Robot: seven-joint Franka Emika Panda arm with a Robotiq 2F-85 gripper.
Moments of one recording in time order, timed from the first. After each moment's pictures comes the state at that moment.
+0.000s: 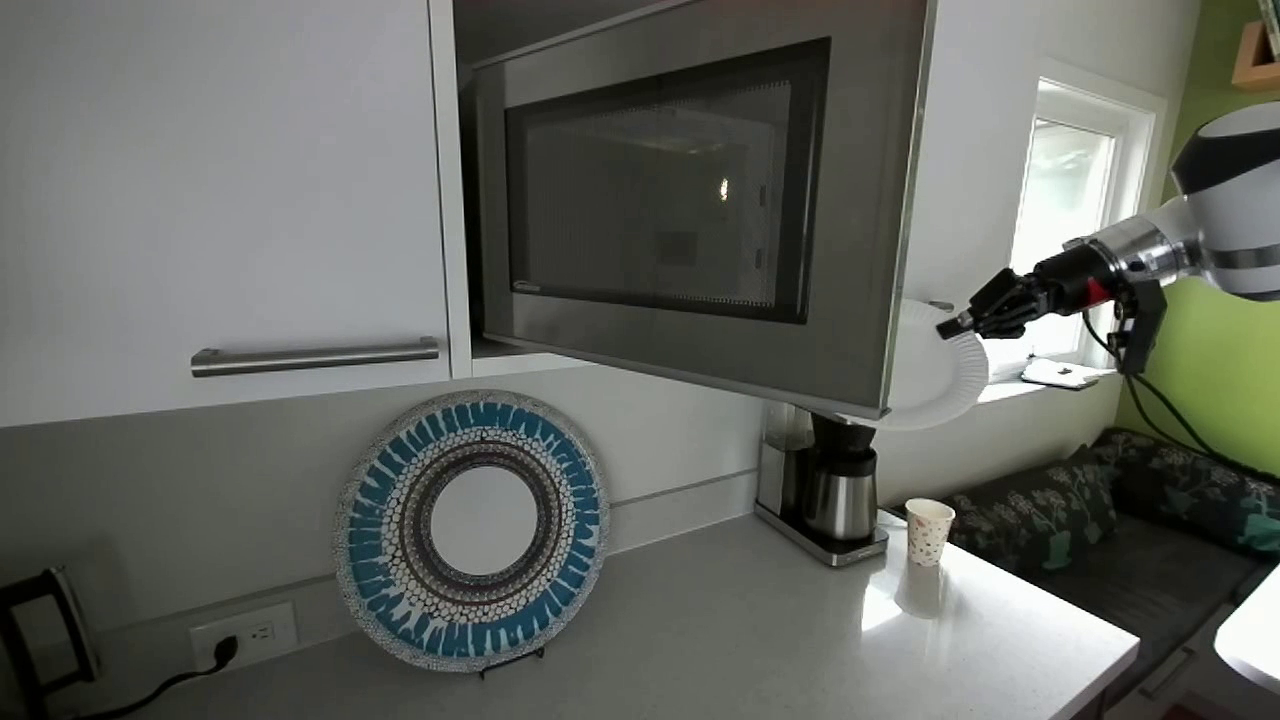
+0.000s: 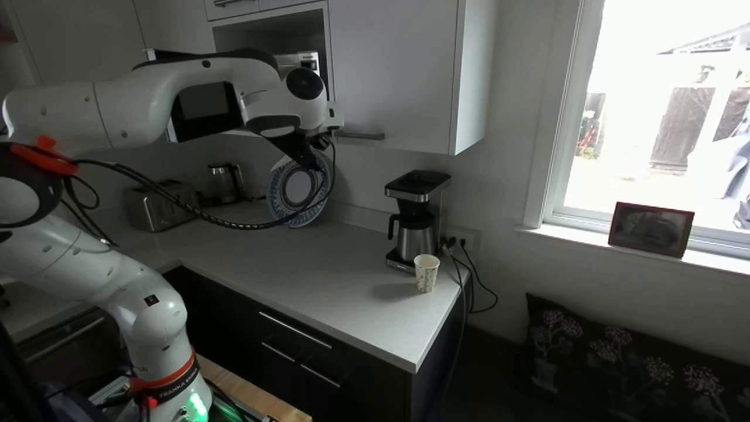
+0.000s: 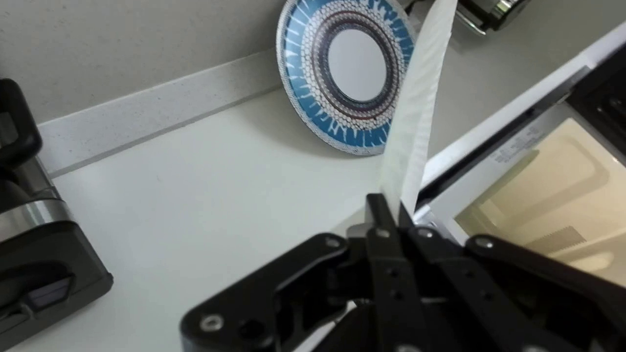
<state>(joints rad) -0.21 -0.55 -0.30 -2.09 0.89 1.90 -0.63</state>
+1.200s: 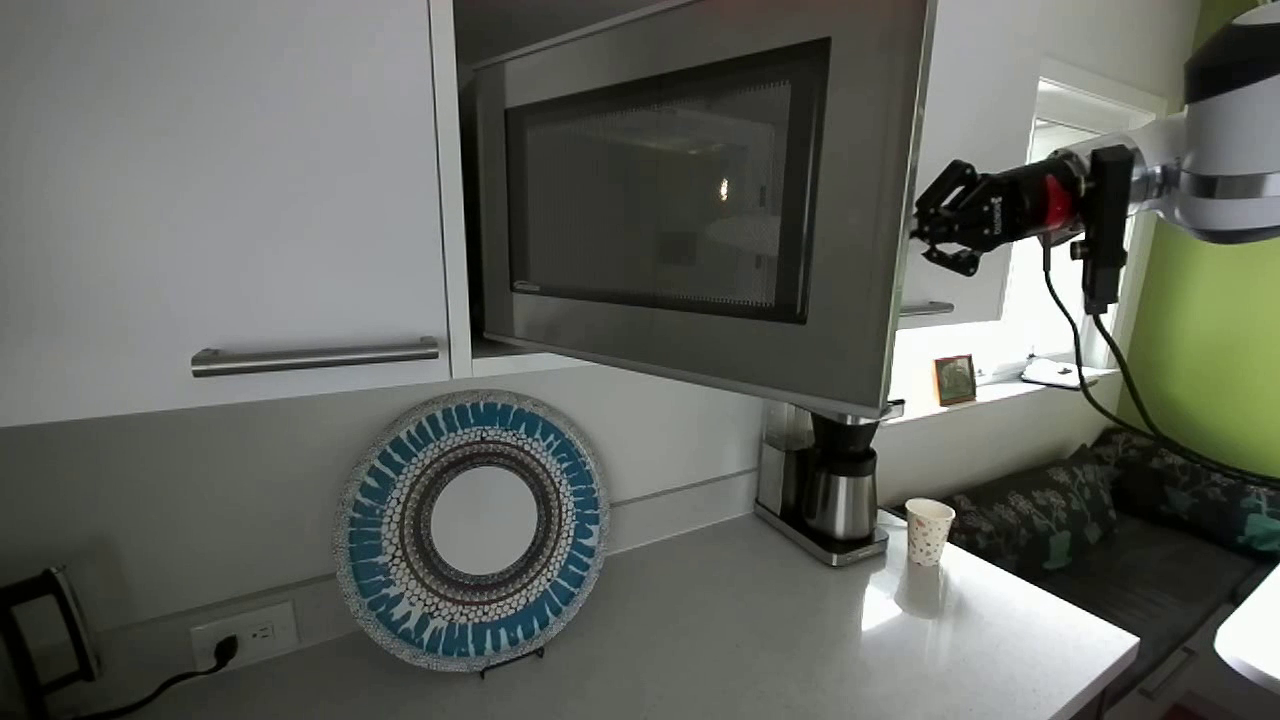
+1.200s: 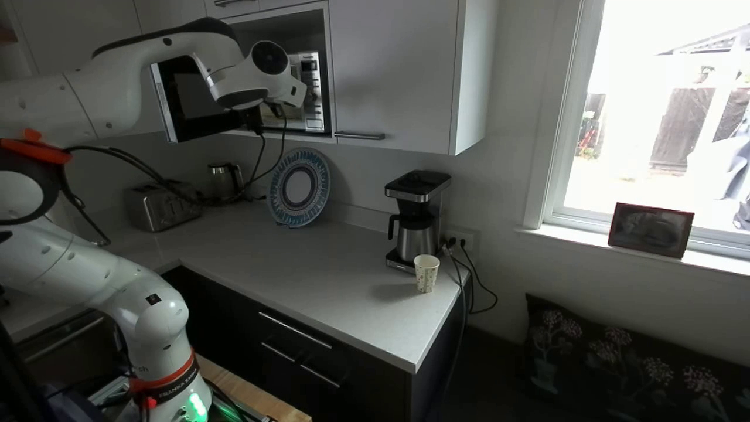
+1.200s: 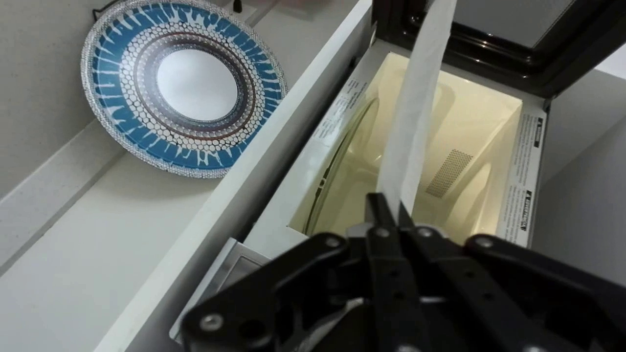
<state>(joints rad) -0.16 -0.60 -0.11 -2.02 1.10 1.95 -0.05</state>
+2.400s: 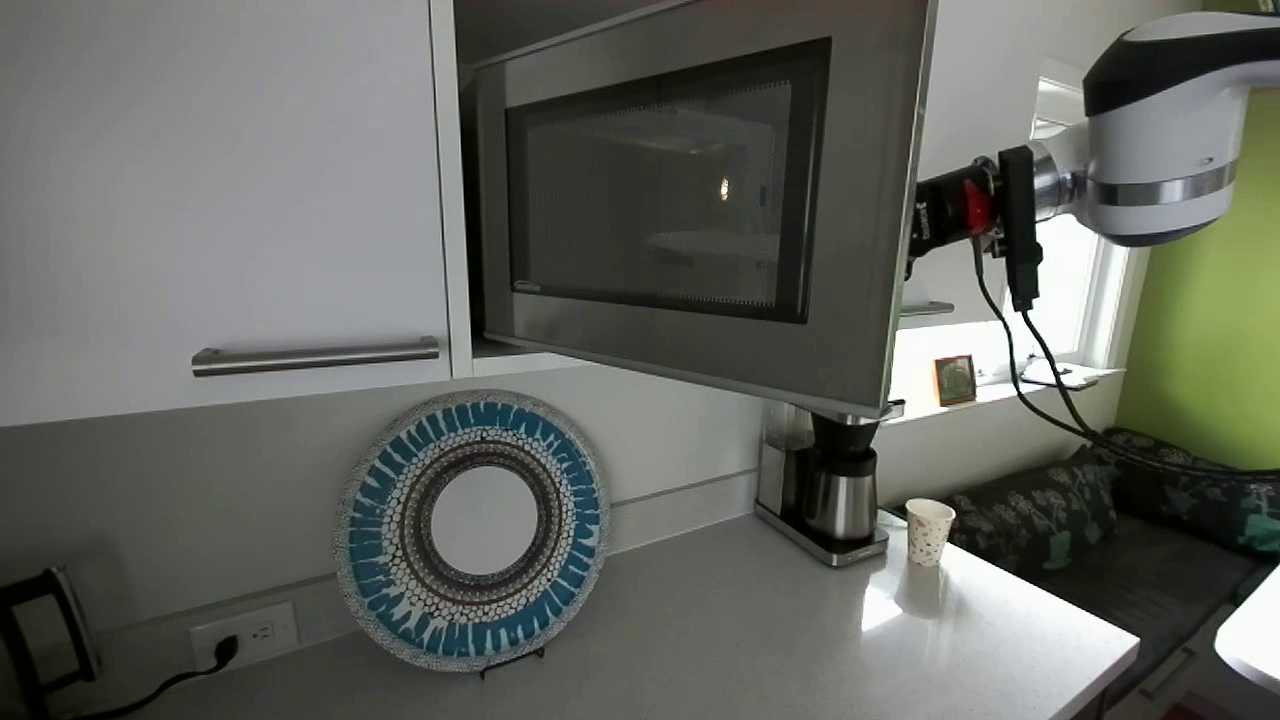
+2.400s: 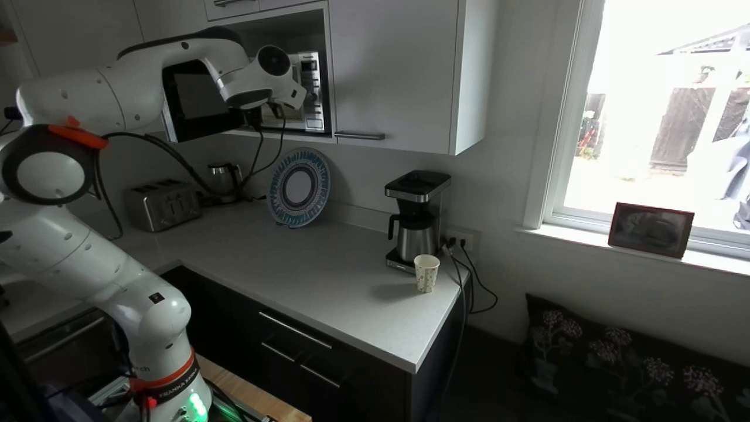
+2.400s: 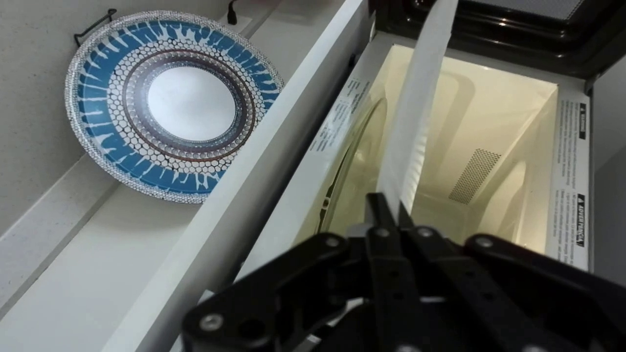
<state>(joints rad) -0.11 -0.48 -0.04 -1.94 1.10 2.06 0.07</state>
